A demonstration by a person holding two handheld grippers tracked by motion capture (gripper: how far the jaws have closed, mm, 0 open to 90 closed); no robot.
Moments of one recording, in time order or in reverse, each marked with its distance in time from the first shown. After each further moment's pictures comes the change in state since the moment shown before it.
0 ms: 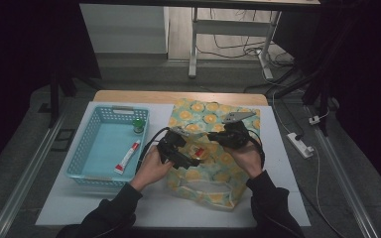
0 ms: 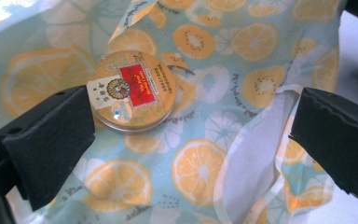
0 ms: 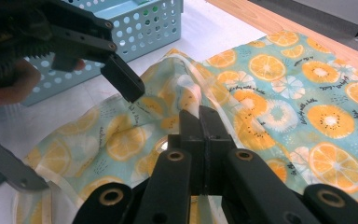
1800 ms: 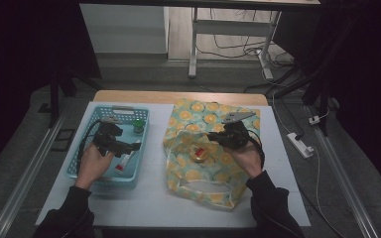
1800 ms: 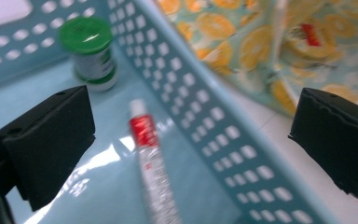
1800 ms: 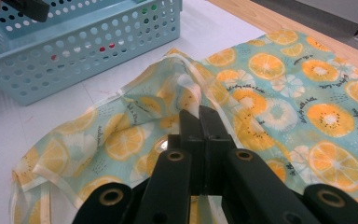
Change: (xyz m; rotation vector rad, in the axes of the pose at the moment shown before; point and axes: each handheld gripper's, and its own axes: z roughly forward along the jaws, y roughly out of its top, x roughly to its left) left arm 0.084 -0.091 -0.125 -0.043 0.316 -0.228; right arm 0.000 -0.001 0.001 0.004 -0.002 0.001
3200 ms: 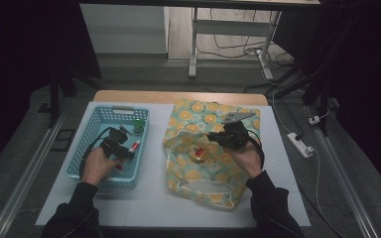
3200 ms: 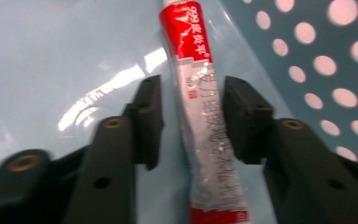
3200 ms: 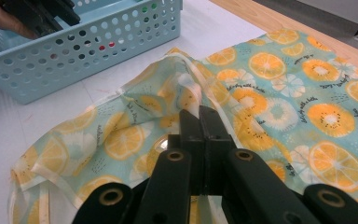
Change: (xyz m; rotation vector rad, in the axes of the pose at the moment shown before) left arm 0.006 -0.010 0.048 0.392 0.096 -0.005; right arm 0.000 0.000 0.001 0.003 -0.001 -0.004
